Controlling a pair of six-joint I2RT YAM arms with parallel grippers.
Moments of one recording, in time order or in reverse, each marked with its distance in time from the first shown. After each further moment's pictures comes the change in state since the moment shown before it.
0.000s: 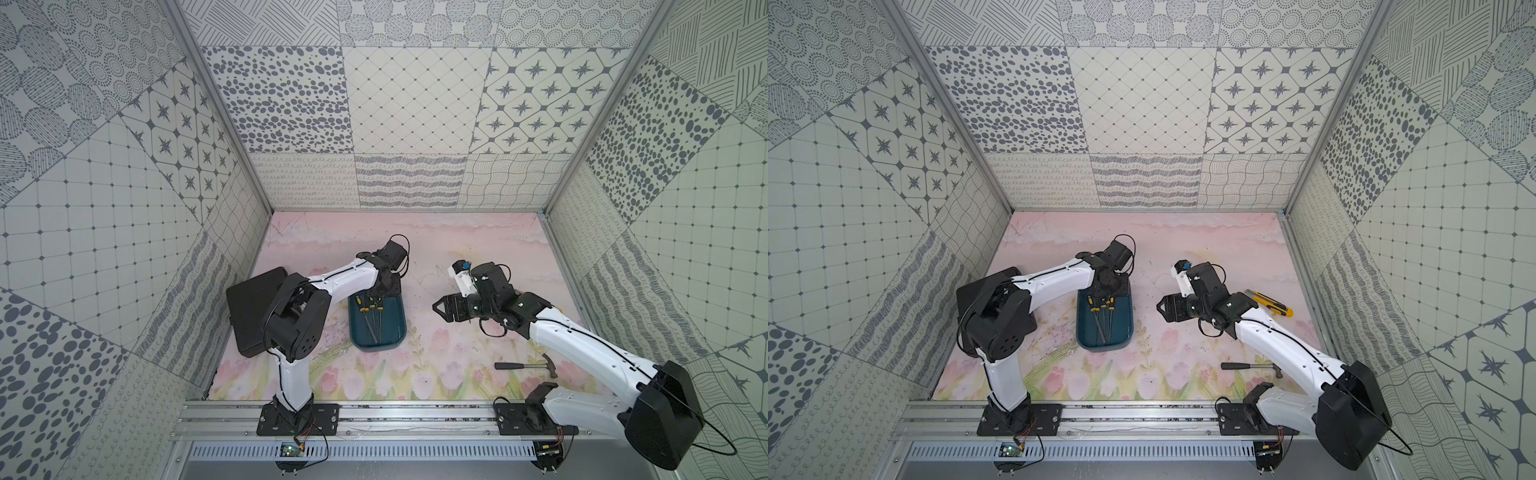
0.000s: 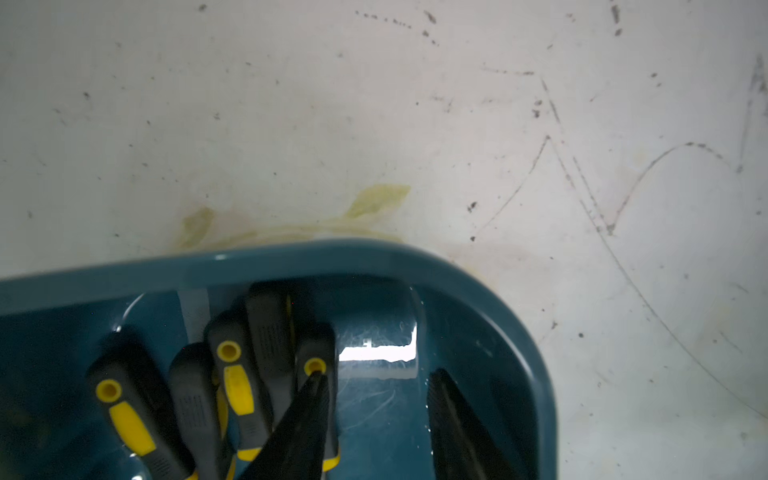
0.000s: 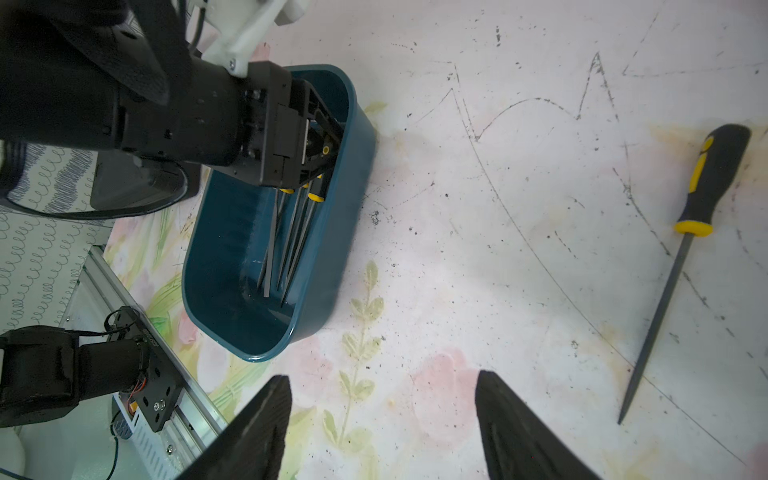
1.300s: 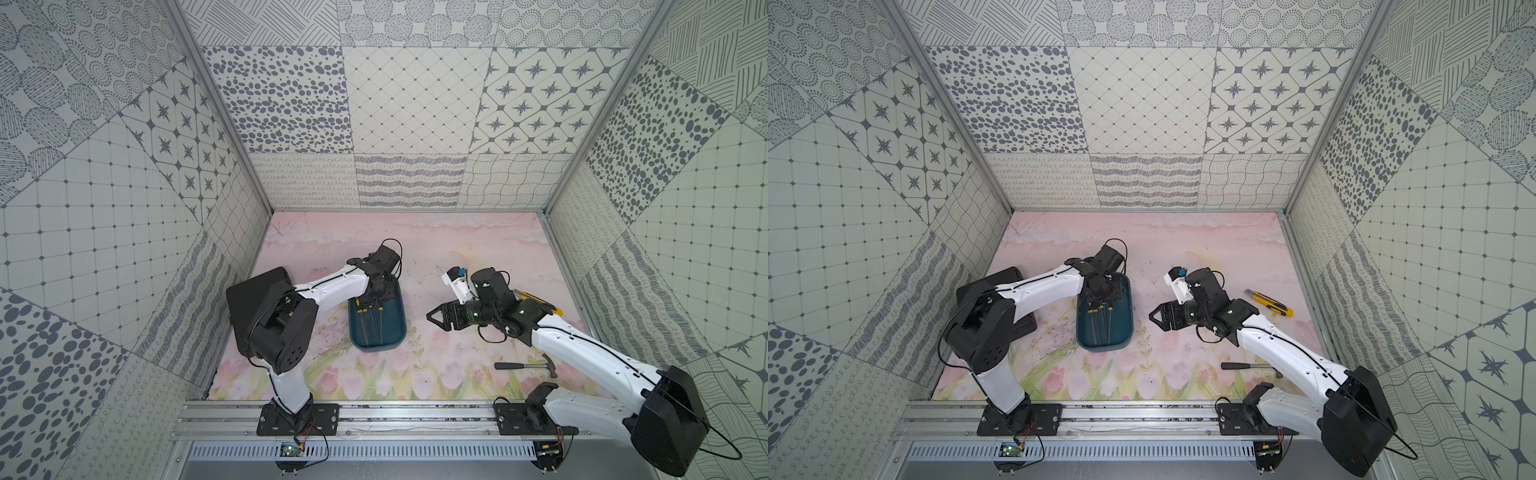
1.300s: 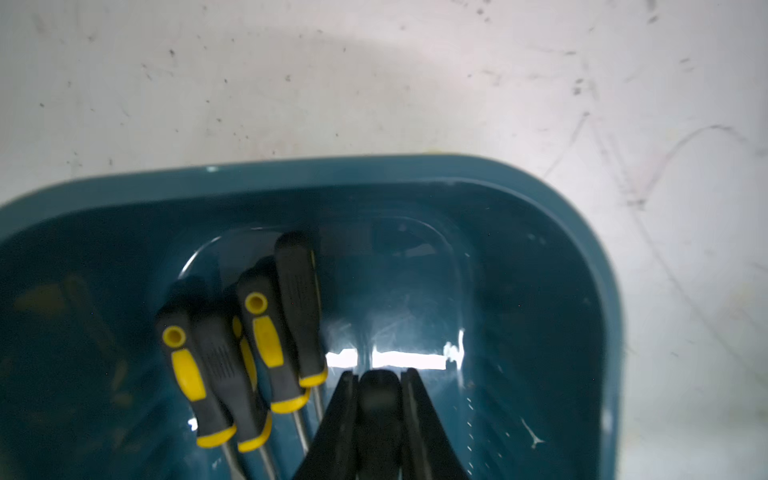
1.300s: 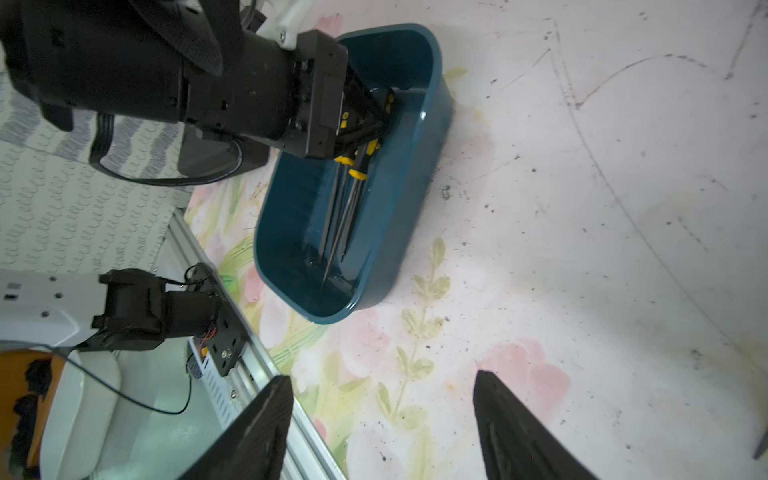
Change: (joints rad) left arm 0.016 -0.177 -0.163 0.067 0.019 -0.019; right arm 0.032 -0.061 -0.067 0.081 -0.201 0.046
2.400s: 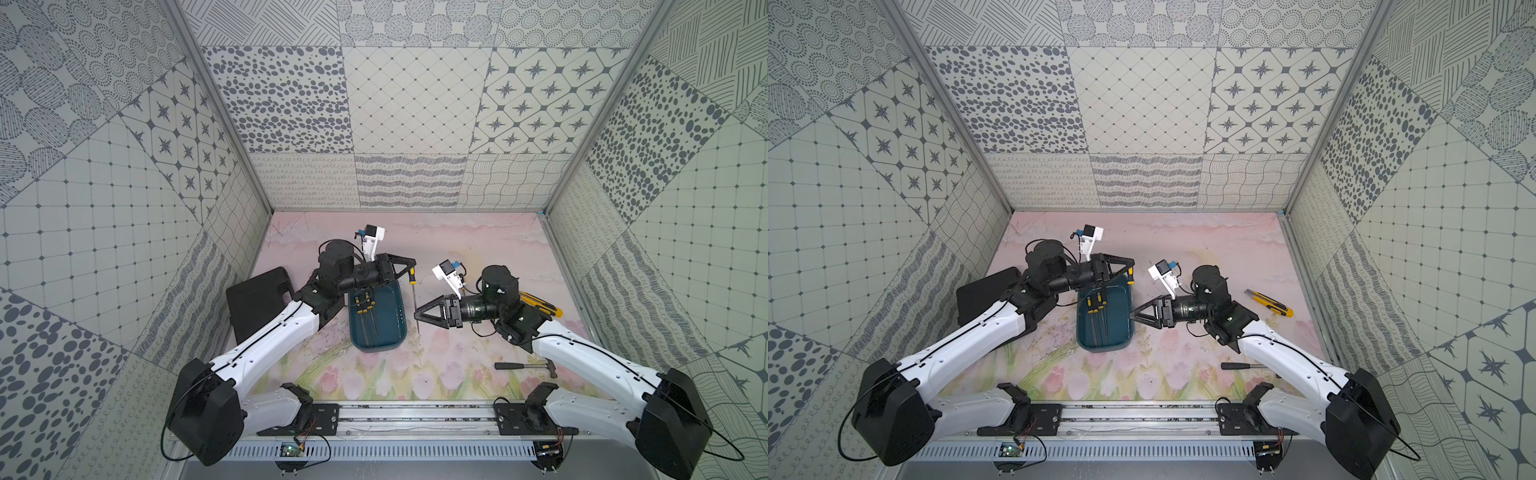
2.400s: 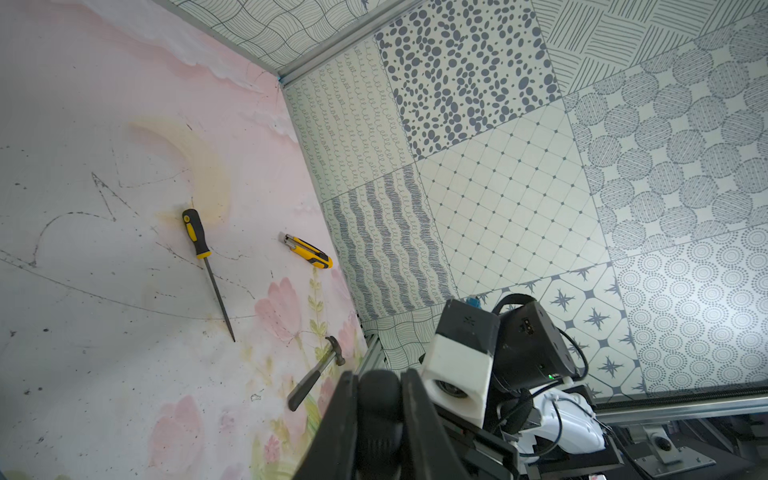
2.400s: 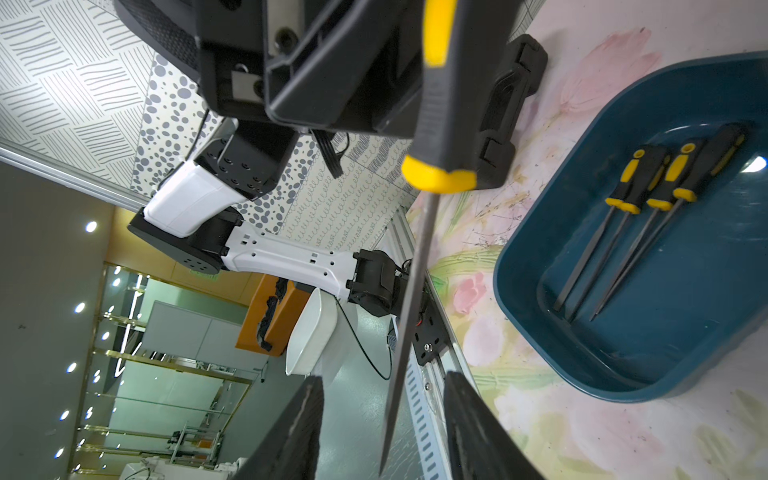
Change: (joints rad) left arm 0.060 -0.507 -0.291 0.819 0.751 -0.347; right arm 0.029 -0.006 -0.057 0.534 -0.470 0.340
